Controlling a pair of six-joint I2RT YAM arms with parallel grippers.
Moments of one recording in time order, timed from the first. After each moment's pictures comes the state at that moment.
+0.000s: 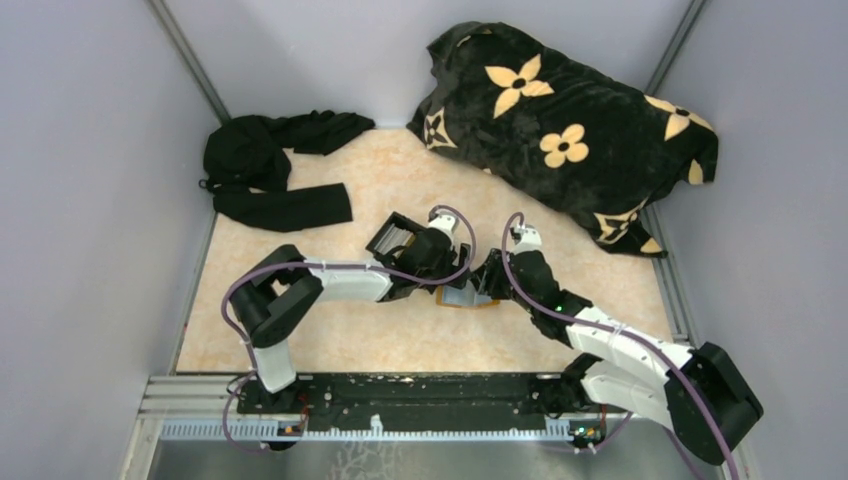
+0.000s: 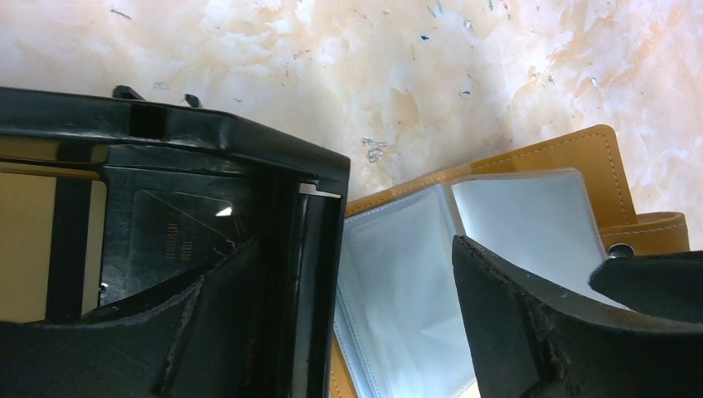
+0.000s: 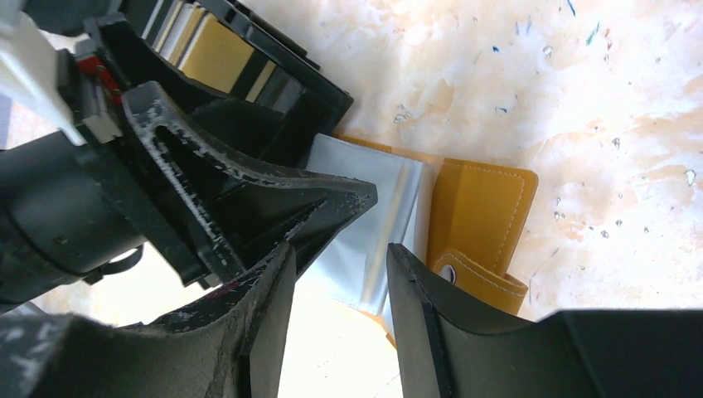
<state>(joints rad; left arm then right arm) -0.95 1.82 0.95 0.22 -0.22 -0.50 0.67 0.99 0.36 0.13 0.11 0.68</state>
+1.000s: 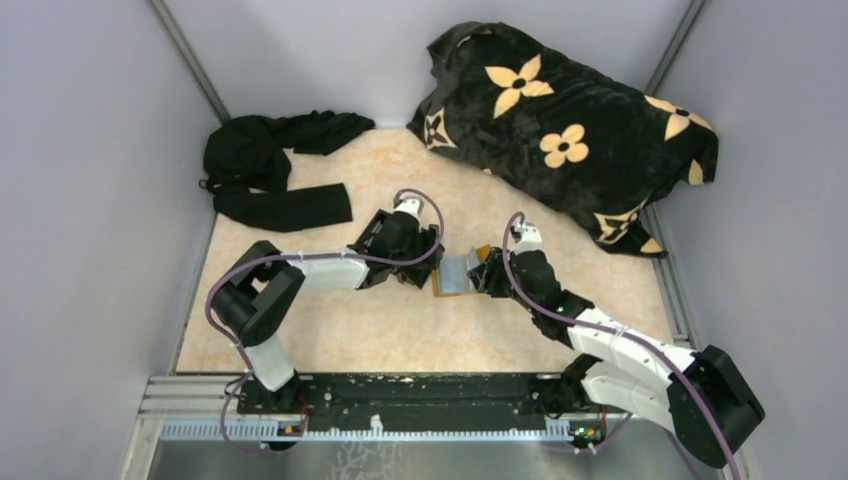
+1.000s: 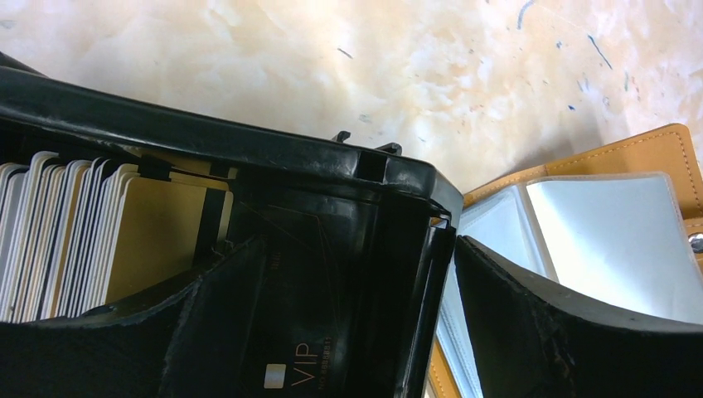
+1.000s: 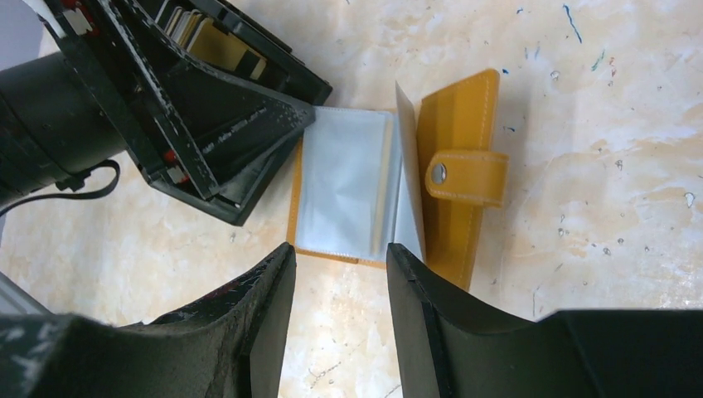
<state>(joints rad) -0.77 1.76 0.87 0.23 -0.20 -0.49 0.67 0.96 0.36 0.15 0.11 0.65</state>
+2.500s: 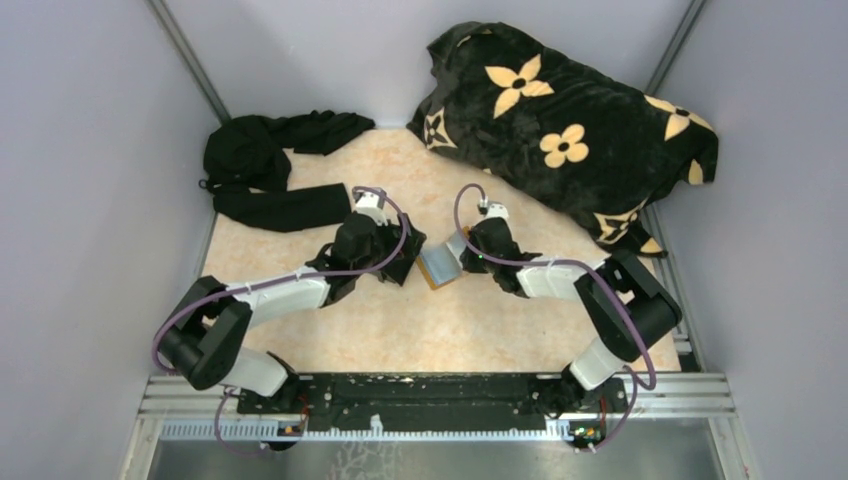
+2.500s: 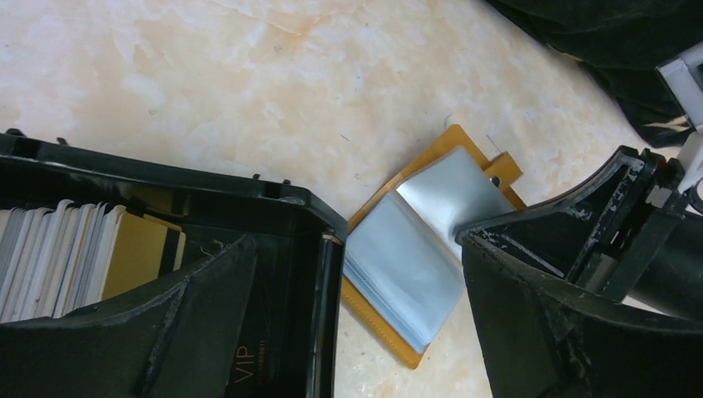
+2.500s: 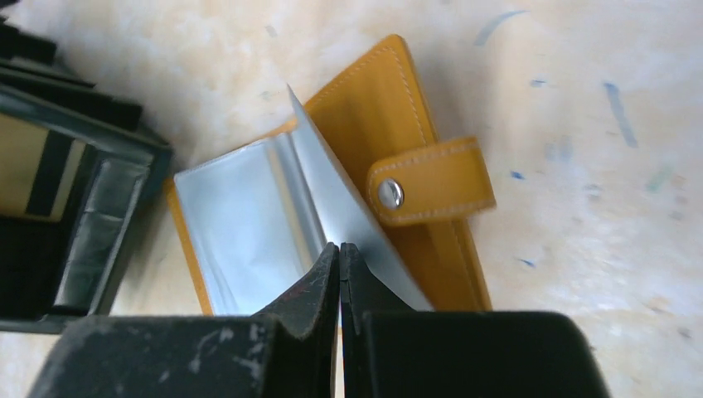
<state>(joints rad) -0.68 1.44 0.65 0.44 -0.16 -0.51 0.62 1.59 0.67 0.26 0.09 0.57</state>
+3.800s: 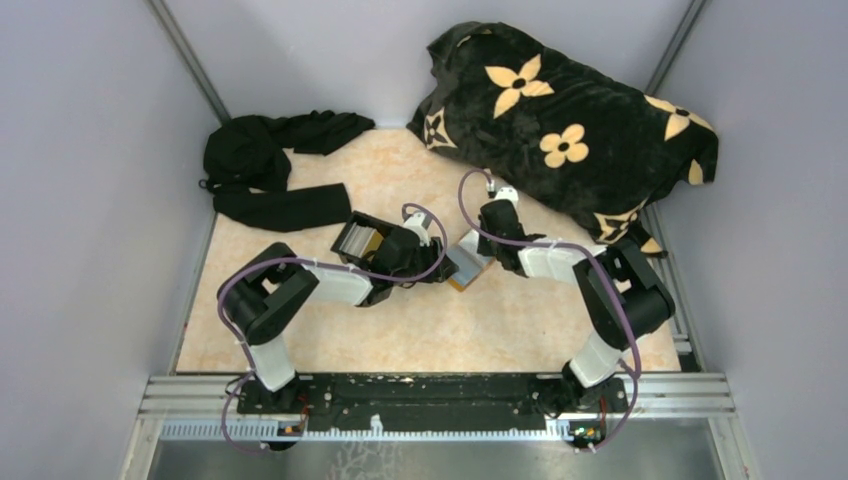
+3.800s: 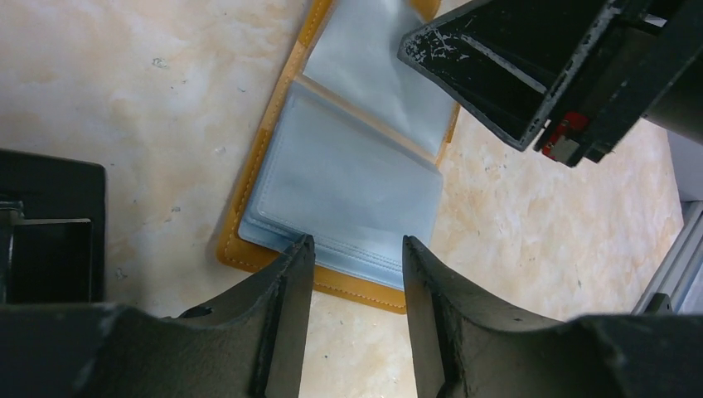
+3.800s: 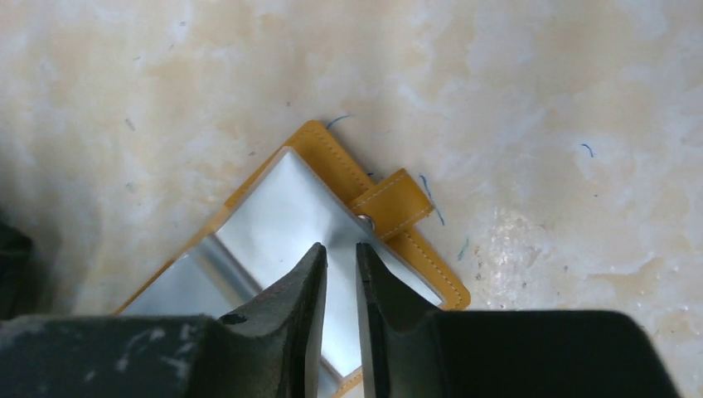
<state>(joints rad) -0.83 1.79 0.75 0.56 0.02 -0.69 0.51 1.63 0.78 0.12 0.22 0.44</state>
